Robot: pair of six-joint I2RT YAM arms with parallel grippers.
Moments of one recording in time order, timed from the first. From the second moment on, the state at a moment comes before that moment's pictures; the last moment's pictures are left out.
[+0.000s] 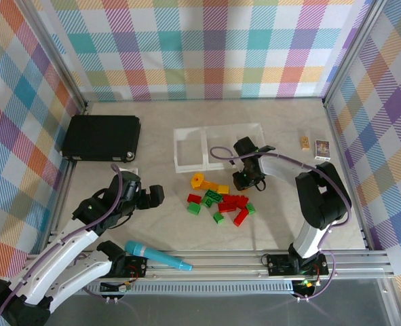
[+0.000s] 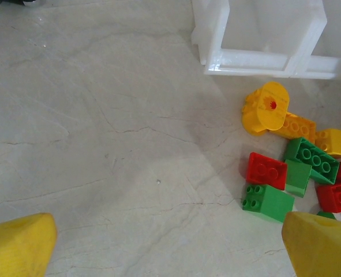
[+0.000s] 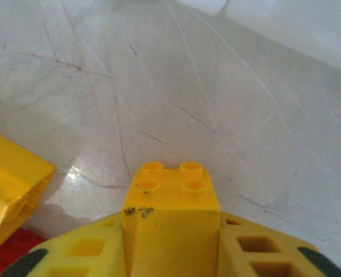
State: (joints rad) left arm -0.59 0.74 0.71 -0.82 -0.17 -0.61; right arm 0.50 1.73 1.09 -0.73 -0.04 0.02
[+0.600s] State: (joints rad) left arm -0.59 0.75 0.71 -0.81 -0.15 -0.61; right arm 0.44 1.49 1.24 -0.84 -0.07 0.08
